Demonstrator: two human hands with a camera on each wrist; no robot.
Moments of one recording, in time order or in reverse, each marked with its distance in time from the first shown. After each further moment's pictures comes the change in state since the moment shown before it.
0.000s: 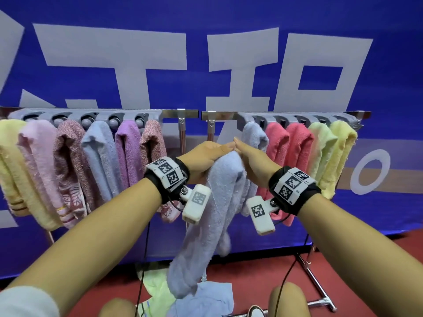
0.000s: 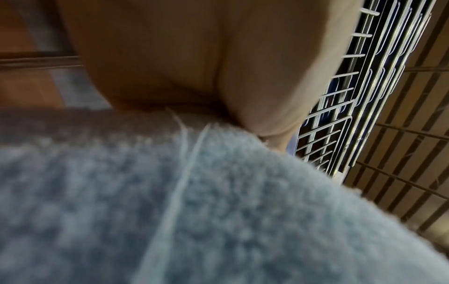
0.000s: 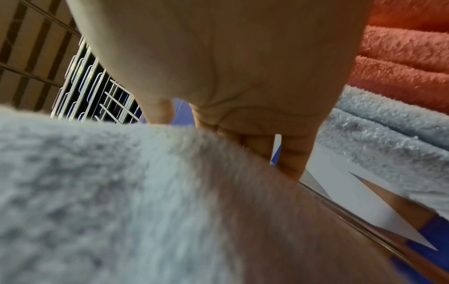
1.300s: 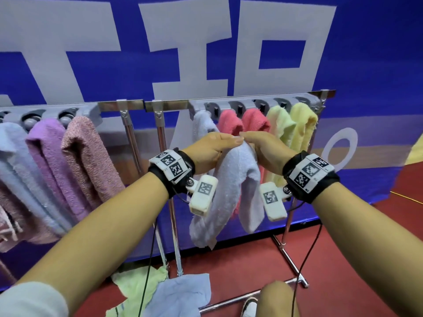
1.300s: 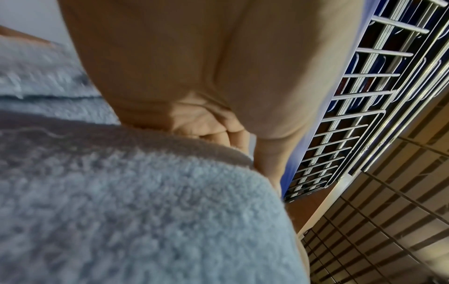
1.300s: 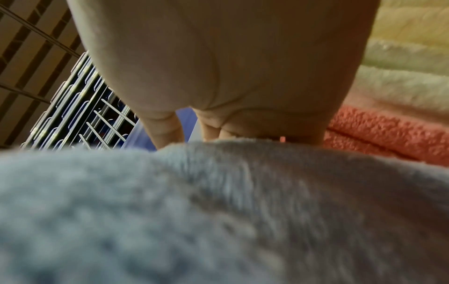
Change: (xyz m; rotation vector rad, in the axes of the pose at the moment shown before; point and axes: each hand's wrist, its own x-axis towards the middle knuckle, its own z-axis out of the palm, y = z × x) left_hand 0.116 -0.008 0.106 -0.081 -0.191 -0.004; right_hand -0.009 0.002 -0.153 0.044 0.095 -0.033
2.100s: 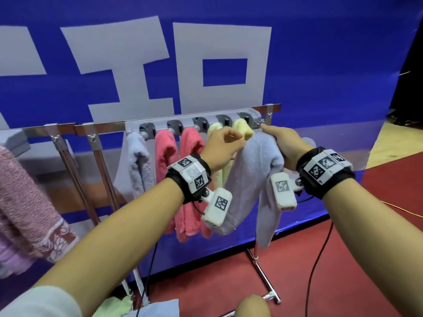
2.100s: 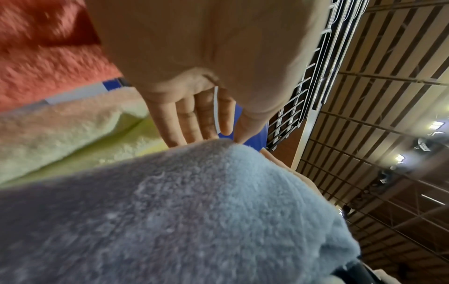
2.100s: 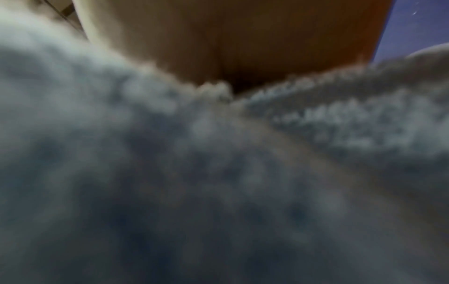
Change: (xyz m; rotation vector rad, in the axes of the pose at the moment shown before) left_hand 0.141 0.010 0.149 0.216 0.316 0.201; right_hand -0.032 -0.034 -0.198 0.038 0.374 0.045
